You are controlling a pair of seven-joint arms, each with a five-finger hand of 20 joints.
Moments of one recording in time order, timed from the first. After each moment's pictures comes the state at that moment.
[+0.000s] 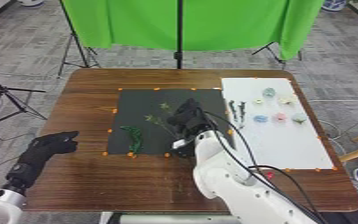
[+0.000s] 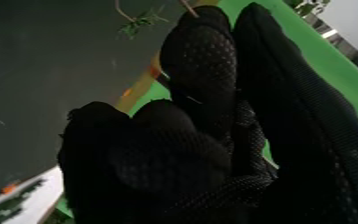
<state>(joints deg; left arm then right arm) 132.3 -61.0 -112.4 -119.3 72.6 -5.5 -1.4 -75.5 -68.0 42.4 -104.4 -109.1 19.3 38.3</state>
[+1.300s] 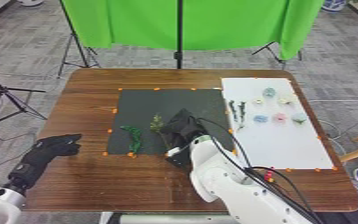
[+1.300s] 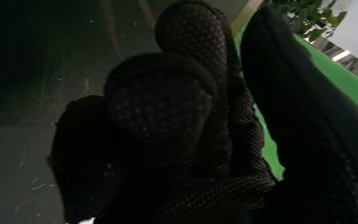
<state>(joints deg) 131.9 -61.2 -113.4 -119.5 73.6 -9.4 -4.0 -75.6 -68.7 41.5 -103.3 -102.4 16.4 38.7</state>
